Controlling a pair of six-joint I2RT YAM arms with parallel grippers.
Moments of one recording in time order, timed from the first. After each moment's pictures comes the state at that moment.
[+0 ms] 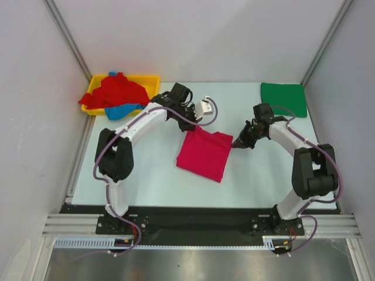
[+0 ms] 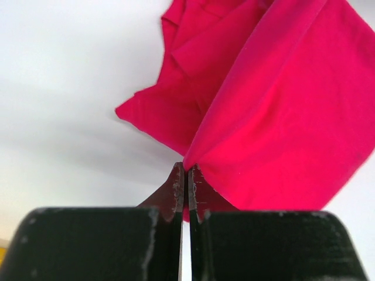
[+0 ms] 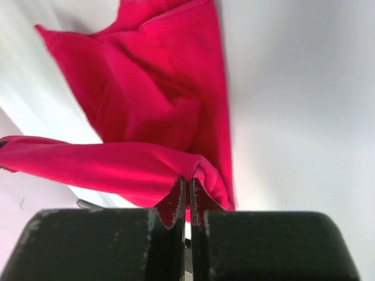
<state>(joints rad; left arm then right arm) -0.54 1.95 1.71 -0.77 0.45 0.70 0.18 1.62 1.11 -0.60 -0.40 0.77</state>
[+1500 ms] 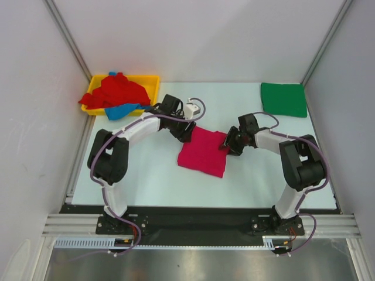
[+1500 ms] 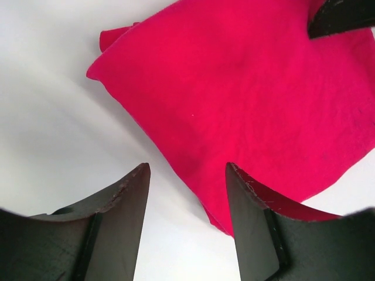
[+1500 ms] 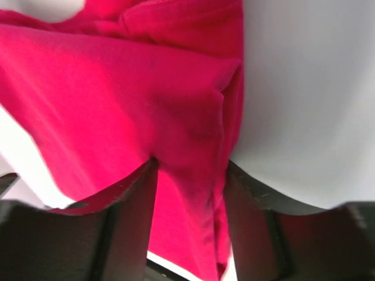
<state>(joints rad) -0.48 1.89 1.42 -0.51 0.40 0.28 0.32 1.76 0.98 -0.27 -0.27 0.80</state>
